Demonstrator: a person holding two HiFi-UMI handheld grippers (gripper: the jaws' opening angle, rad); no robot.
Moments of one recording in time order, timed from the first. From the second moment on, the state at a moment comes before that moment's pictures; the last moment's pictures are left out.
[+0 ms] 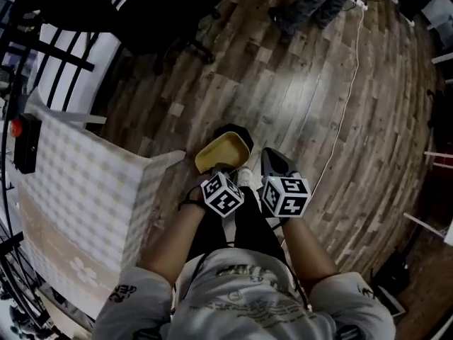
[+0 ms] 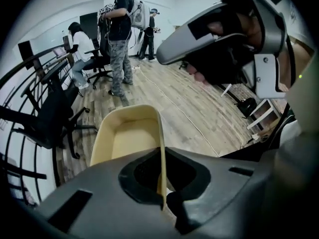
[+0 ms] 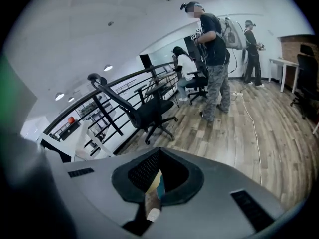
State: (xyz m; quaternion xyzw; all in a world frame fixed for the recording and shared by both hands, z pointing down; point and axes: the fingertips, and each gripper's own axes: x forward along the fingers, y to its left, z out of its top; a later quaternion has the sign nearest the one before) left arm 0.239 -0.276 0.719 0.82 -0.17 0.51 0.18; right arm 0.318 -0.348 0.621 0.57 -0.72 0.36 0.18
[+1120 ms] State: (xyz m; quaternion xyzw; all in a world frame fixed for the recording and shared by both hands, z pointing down) left arm 0.265 -0.296 1.030 0.80 -0.11 0.56 0.18; right arm 0.357 -0.338 0.844 0.54 -0.69 0.42 0.24
